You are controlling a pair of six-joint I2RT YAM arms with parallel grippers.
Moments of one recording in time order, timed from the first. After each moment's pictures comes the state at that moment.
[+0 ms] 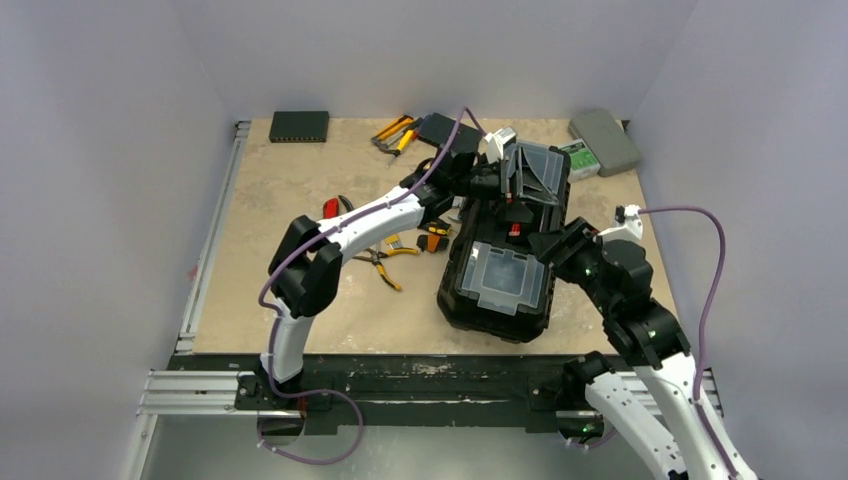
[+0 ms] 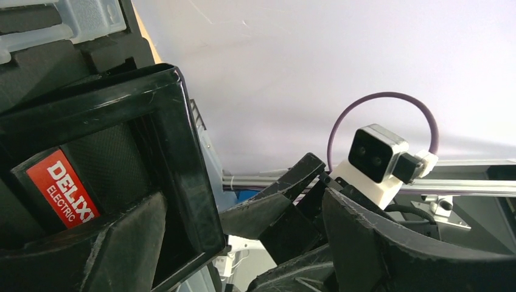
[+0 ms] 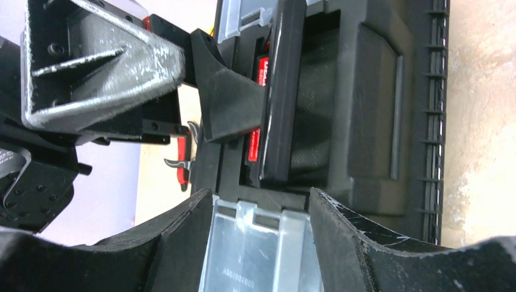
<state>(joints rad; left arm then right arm) -0.82 2.07 1.76 0.13 0.75 -1.24 0.38 0.52 0.78 -0.60 0.14 0.85</state>
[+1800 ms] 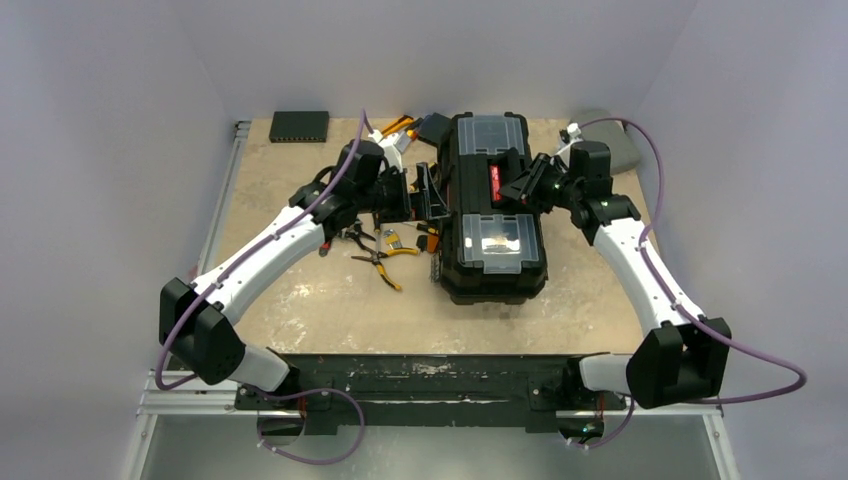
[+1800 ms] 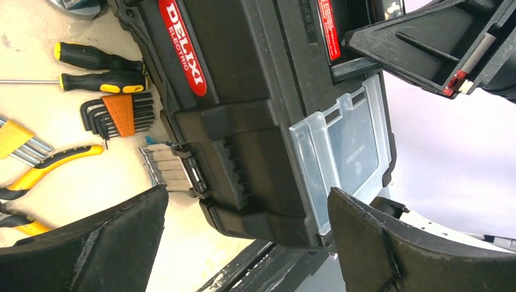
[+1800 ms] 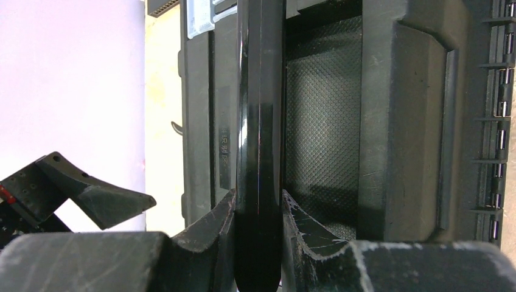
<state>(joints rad) -0.60 1.45 1.32 -0.45 0.32 -0.64 0.16 1.29 1.12 -0.37 -0.41 0.69</state>
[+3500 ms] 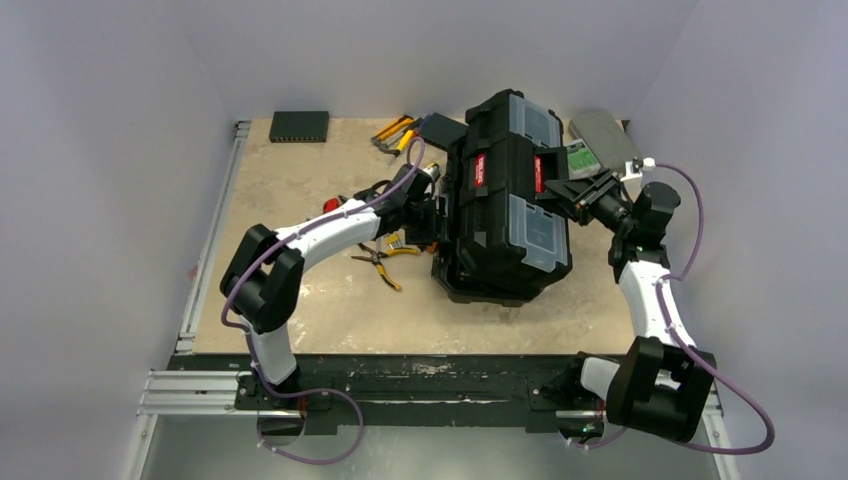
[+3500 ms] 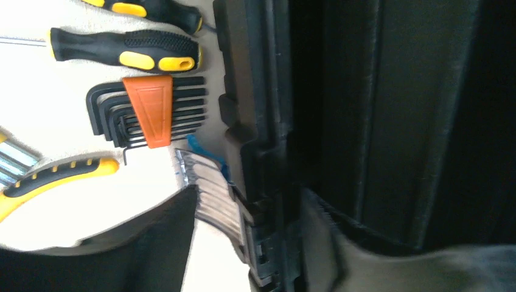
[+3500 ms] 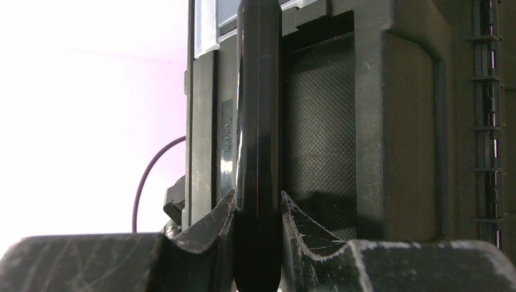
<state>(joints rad) -0.67 1.81 1.33 -0.41 0.17 -0.65 -0.27 1.15 0.74 0.27 -0.85 1.23</state>
